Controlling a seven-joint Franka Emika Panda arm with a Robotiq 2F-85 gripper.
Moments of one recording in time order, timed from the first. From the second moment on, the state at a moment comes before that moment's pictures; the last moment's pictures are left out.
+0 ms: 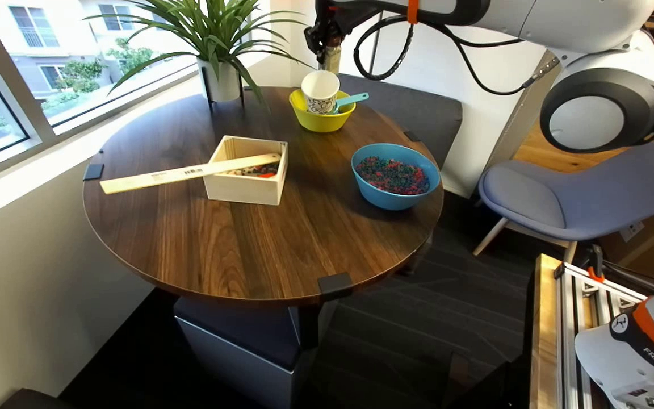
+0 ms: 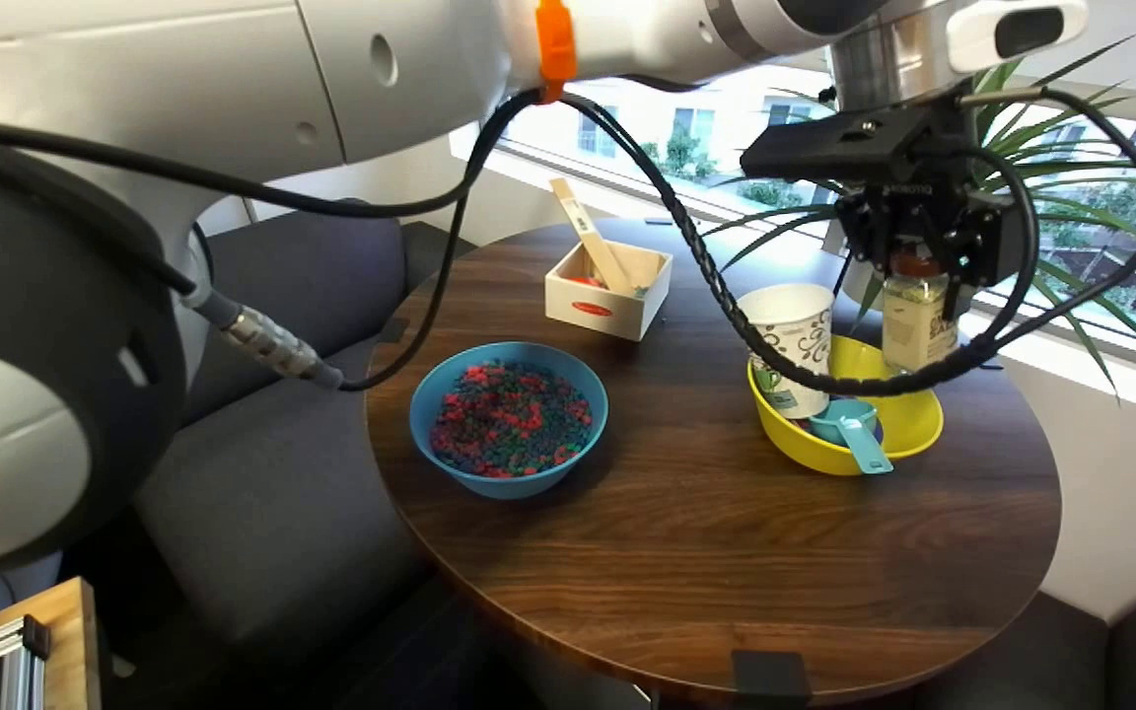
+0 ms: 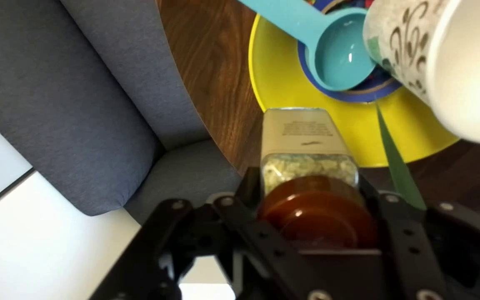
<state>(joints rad) -0.03 0.91 -0.21 -0.55 -0.22 1.76 0.12</state>
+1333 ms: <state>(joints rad) -0.11 0.95 -0.10 -0.51 -0.09 1.46 -0.14</state>
